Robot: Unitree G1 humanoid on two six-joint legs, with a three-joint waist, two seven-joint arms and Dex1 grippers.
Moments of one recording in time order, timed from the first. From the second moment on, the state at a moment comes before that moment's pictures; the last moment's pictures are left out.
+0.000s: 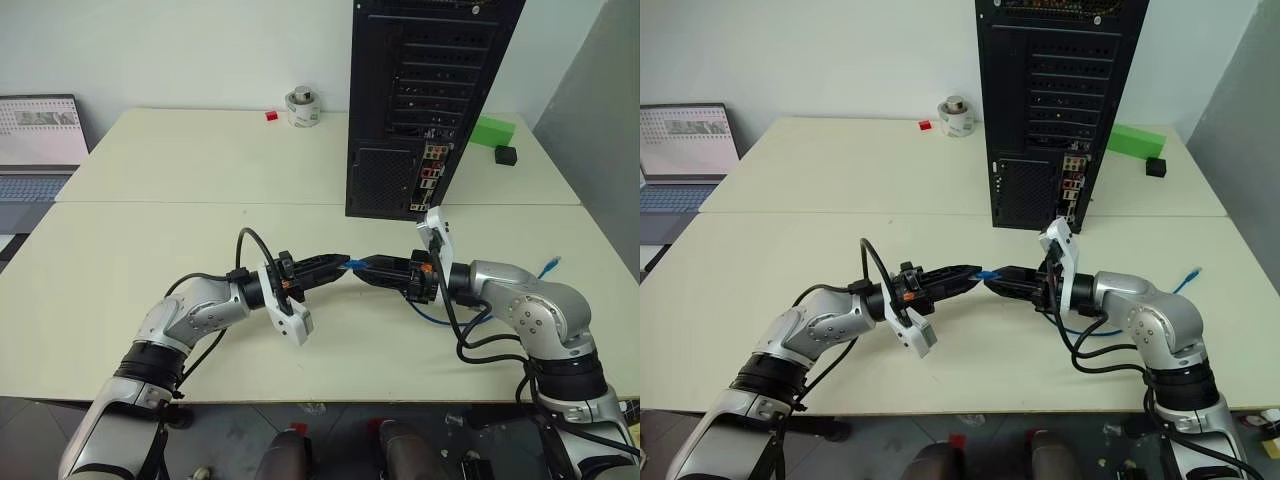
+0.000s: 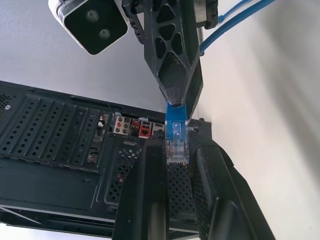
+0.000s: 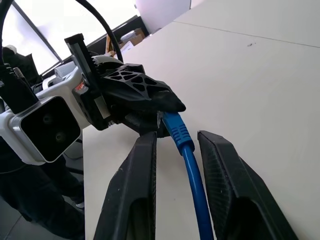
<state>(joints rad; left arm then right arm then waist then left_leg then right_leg) -0.52 0.61 -0.21 0.34 0.59 -1.09 -0.26 -0.50 -0.44 0.05 -0.25 0.72 0.93 0.78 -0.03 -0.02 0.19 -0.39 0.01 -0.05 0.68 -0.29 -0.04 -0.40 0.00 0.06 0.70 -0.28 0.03</state>
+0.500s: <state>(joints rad) -0.52 0.61 -0.21 0.34 0.59 -1.07 -0.25 -0.52 -0.44 0.03 -0.23 0.72 0.92 0.78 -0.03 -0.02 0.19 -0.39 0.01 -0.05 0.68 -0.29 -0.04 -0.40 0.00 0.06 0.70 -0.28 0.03</state>
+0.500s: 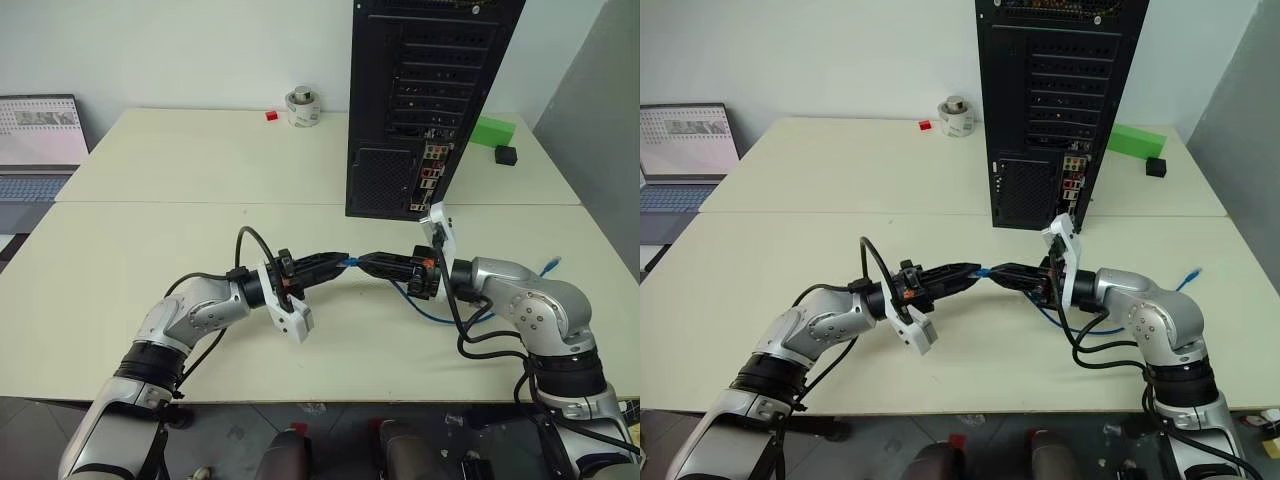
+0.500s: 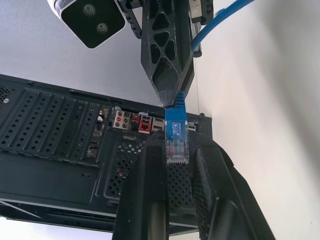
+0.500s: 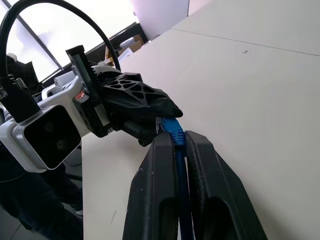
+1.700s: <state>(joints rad) -0.52 0.60 -0.21 0.34 0.59 -1.07 -0.23 -0.52 -0.44 0.03 -0.19 0.73 0.93 0.78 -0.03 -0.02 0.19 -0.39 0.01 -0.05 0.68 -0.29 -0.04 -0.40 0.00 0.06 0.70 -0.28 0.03</state>
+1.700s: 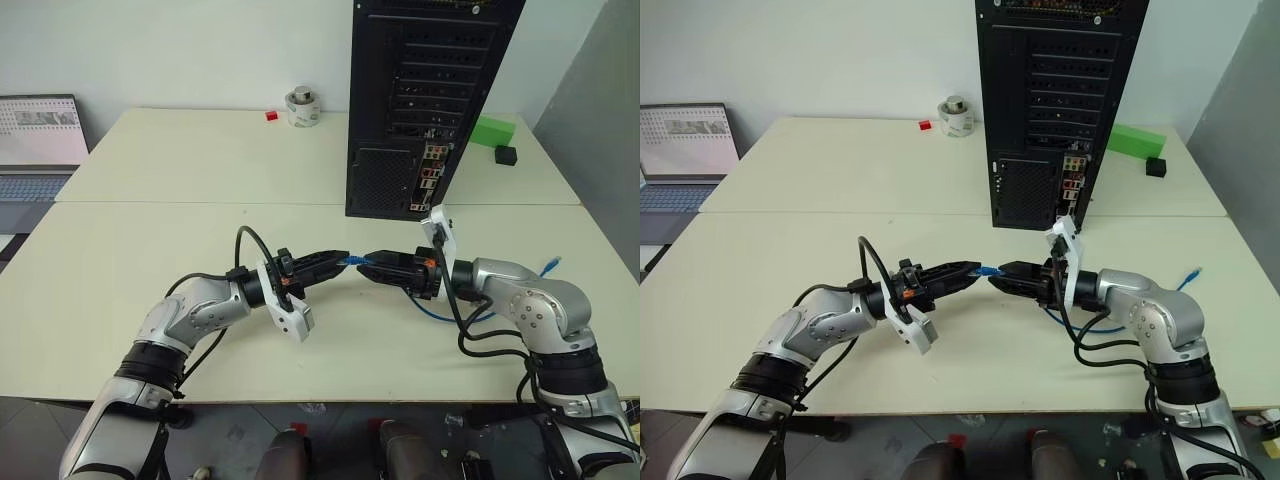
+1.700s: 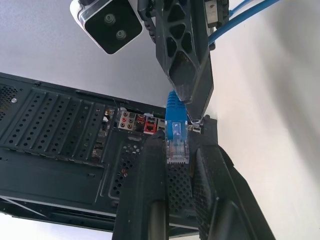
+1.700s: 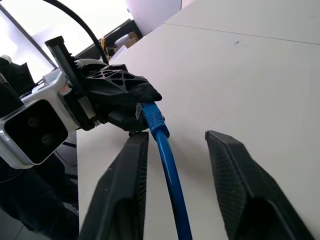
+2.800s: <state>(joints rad) -0.54 0.64 -0.27 0.40 0.43 -1.10 -0.30 -0.52 -0.47 0.02 -0.20 0.74 0.95 0.80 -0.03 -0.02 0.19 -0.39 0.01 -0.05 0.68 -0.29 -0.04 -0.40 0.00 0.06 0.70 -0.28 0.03</state>
